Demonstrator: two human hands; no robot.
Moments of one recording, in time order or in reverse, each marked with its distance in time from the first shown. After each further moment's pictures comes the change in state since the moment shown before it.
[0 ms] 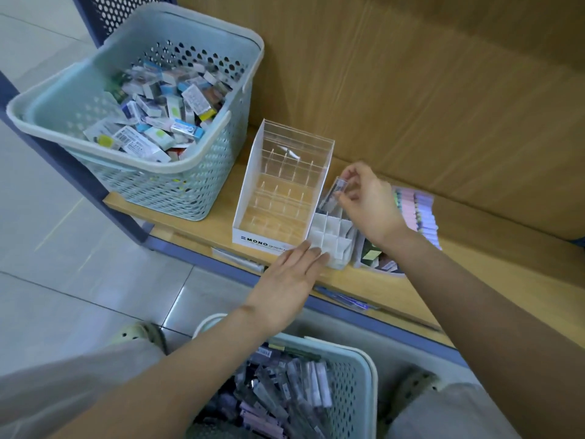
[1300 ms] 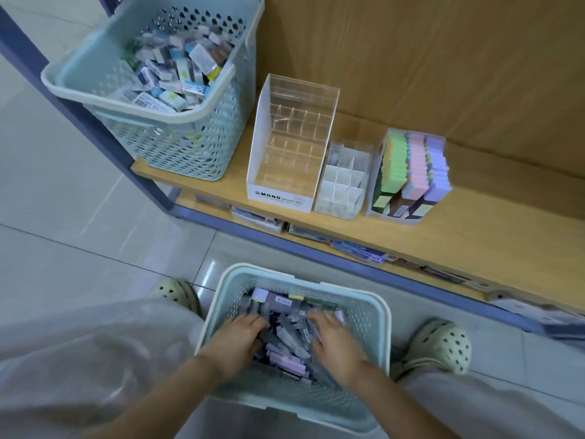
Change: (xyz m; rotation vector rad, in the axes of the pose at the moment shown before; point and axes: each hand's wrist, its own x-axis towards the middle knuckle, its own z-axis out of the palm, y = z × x) left_hand -0.170 -0.003 0.061 -0.216 -0.560 -0.271; right_hand -0.250 0.054 0.135 -0.163 -0.614 0.115
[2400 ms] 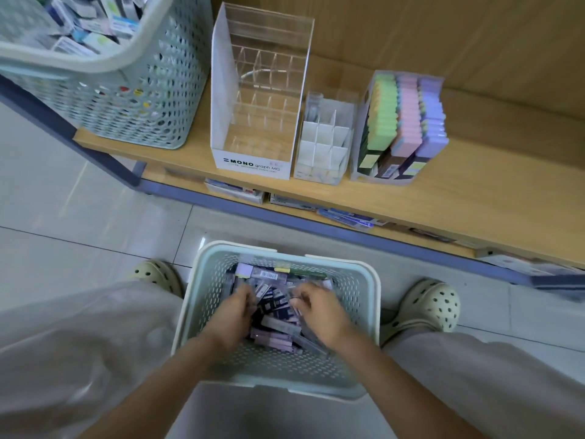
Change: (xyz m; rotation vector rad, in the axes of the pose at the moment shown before) left_hand 0.029 0.004 0.030 -0.542 0.003 -0.293; right_hand 0.013 -0.002 0.002 0.349 0.043 0.184
